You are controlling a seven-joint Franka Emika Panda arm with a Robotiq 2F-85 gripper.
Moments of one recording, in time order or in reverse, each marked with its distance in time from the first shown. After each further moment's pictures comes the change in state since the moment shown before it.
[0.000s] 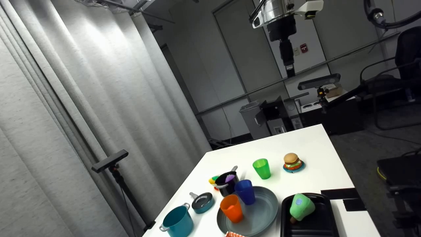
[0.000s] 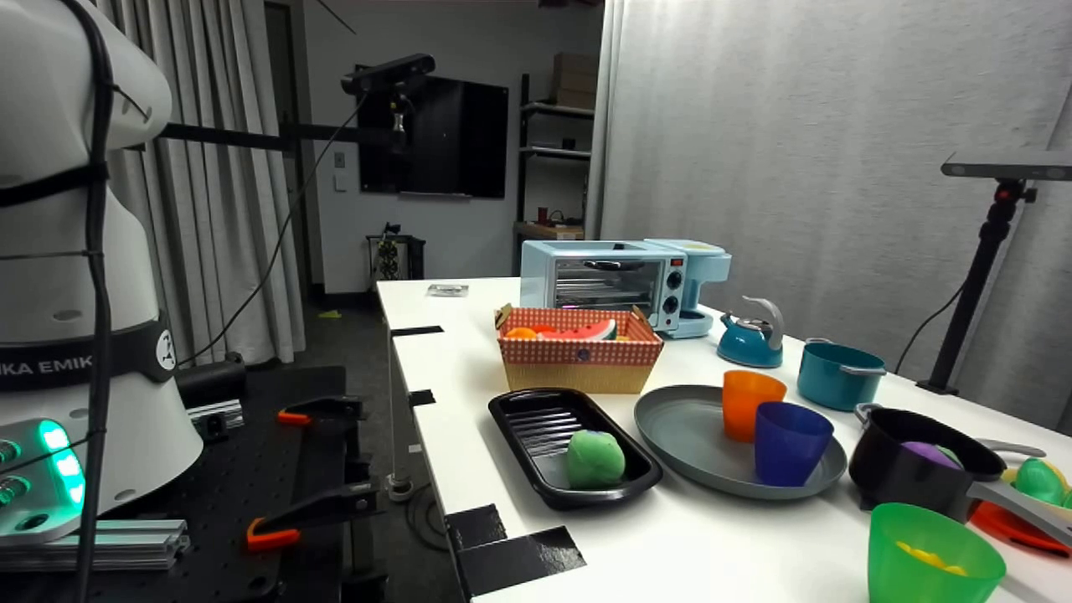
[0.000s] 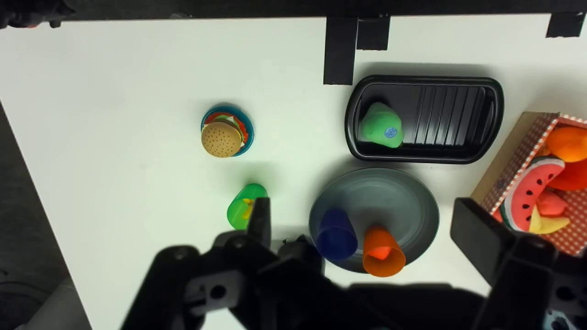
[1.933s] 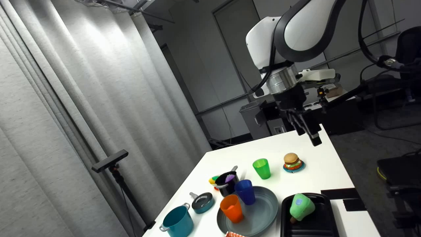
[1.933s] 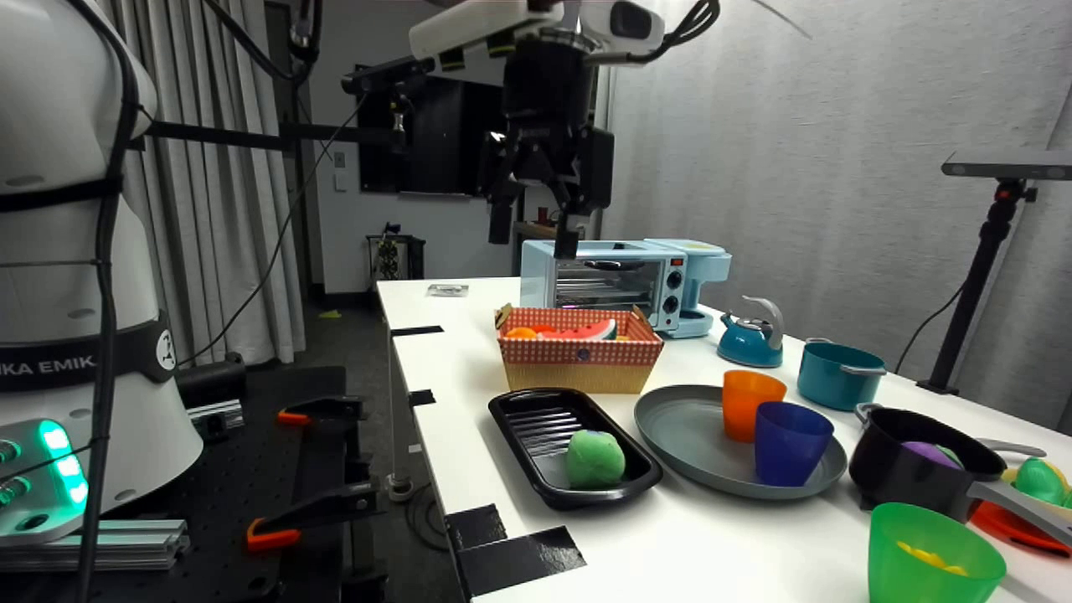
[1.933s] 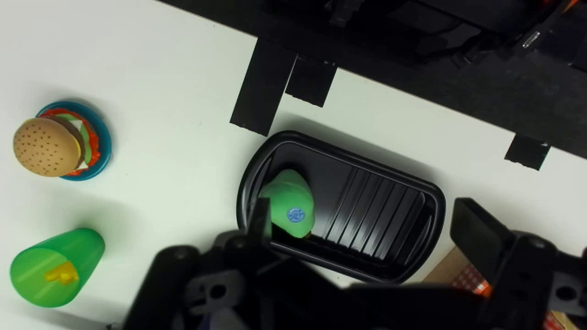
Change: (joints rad) arm 0.137 0.248 0.062 -0.243 0.041 0.269 -0.149
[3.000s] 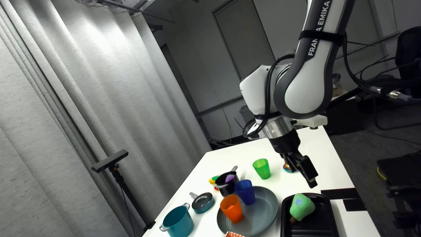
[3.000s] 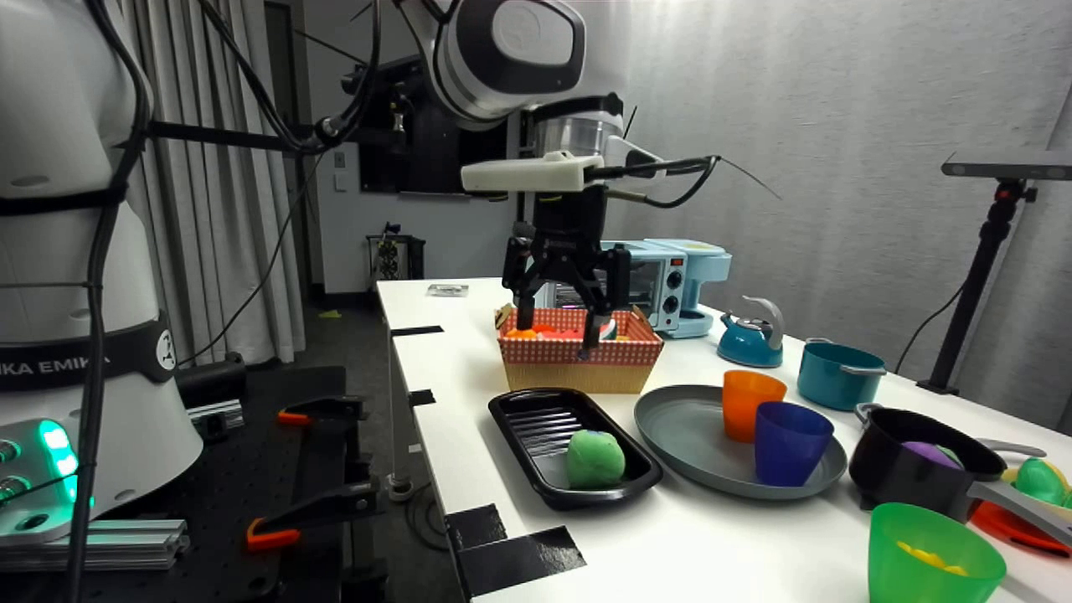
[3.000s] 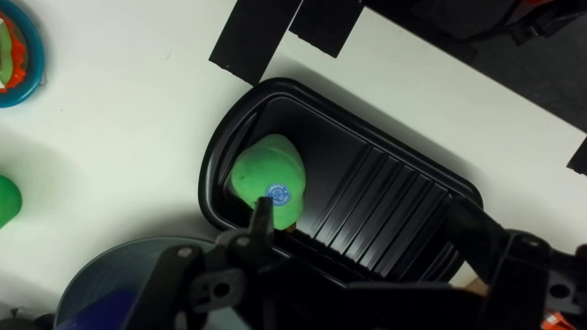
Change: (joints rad) arm 0.028 0.341 0.080 0.037 -0.002 0.297 -0.024
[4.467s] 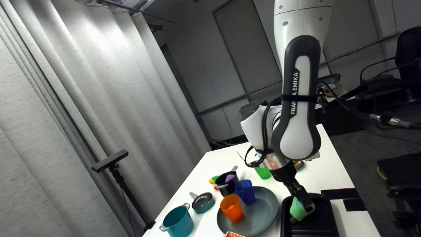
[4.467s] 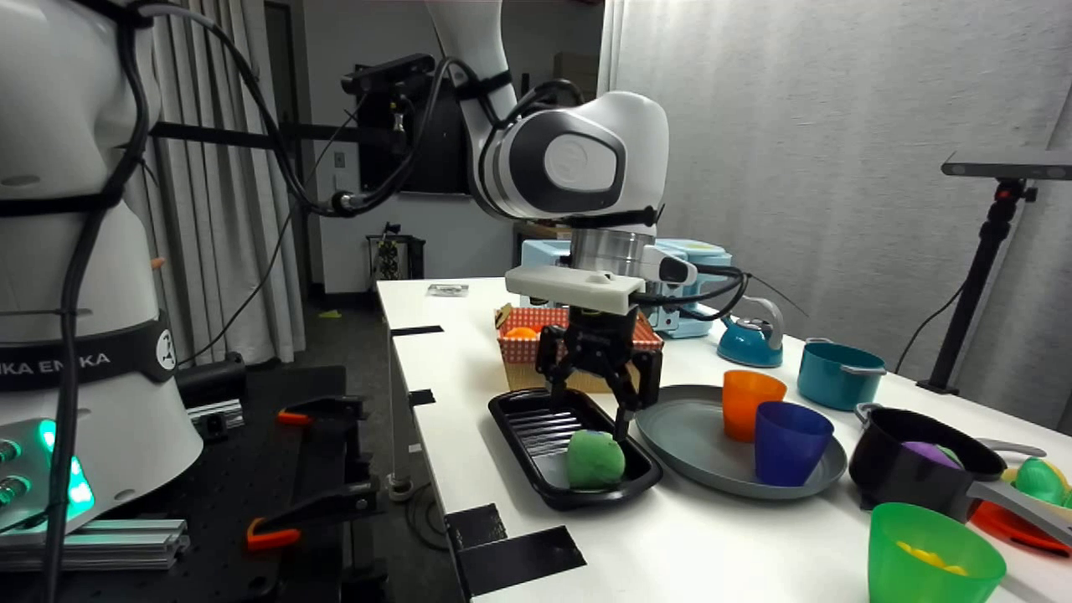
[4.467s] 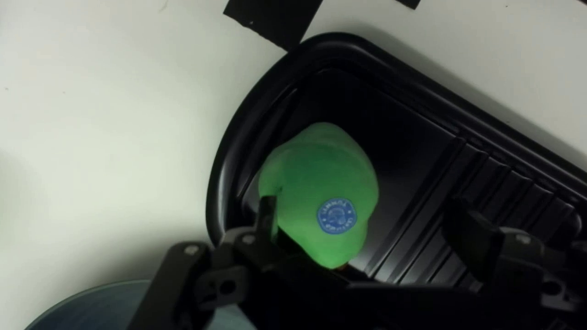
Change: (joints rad) arm -0.059 0.364 0.027 0.149 -0.020 0.193 0.000
